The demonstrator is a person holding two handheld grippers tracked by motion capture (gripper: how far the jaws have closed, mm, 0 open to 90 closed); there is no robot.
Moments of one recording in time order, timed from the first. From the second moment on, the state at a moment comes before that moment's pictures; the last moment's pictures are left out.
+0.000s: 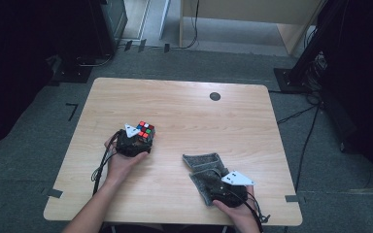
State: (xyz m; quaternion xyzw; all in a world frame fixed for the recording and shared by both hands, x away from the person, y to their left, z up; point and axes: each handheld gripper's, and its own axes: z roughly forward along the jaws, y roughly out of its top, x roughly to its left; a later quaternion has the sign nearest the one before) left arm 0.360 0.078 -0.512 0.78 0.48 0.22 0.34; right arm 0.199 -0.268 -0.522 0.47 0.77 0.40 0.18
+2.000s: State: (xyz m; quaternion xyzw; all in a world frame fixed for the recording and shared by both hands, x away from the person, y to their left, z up) left arm 0.232 0.039 -0.468 0.86 0.25 0.21 0.39; right arm 0.200 -0.162 -0.432 0.43 0.76 0.43 0.22
